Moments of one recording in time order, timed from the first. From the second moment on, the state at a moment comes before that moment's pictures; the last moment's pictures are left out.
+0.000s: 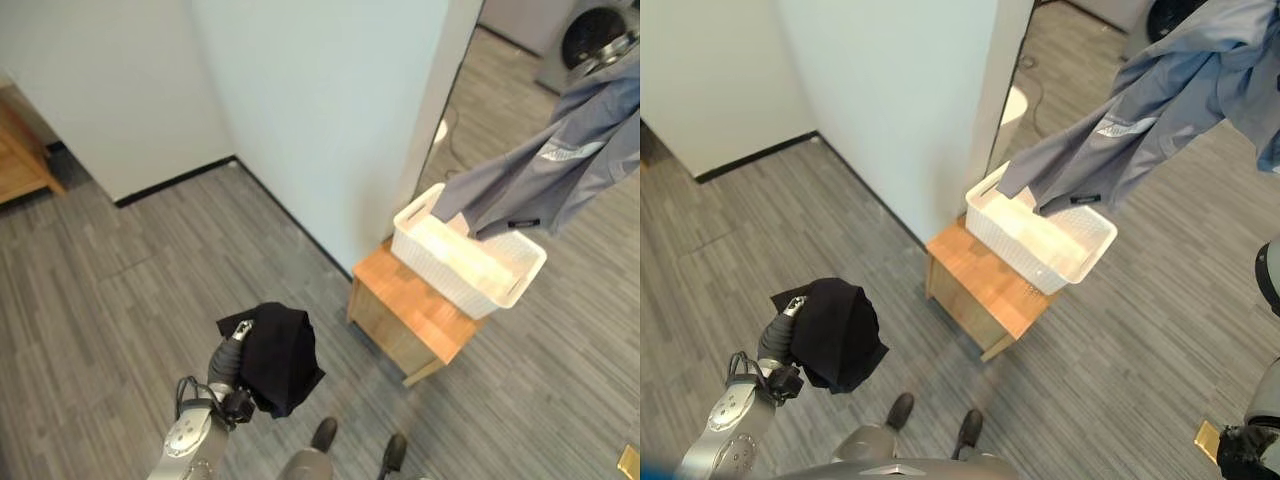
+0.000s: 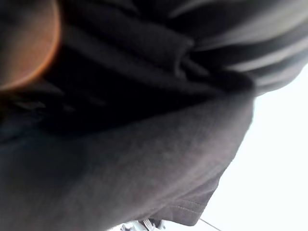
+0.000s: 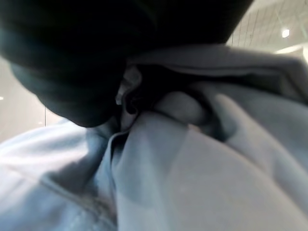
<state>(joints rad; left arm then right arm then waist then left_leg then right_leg) 0.30 0.47 -0.10 -0.01 -0.70 -0.14 -0.05 -1.62 -1.08 1.00 1.31 0.06 -0.03 -0.07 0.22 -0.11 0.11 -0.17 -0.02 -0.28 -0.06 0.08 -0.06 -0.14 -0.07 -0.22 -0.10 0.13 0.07</state>
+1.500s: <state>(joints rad) 0.05 0.45 -0.11 0.01 -0.70 -0.14 0.05 -1.38 -0.84 0.78 1.39 0.02 0.04 0.04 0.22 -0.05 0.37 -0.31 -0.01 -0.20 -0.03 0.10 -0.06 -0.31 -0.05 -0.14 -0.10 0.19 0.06</state>
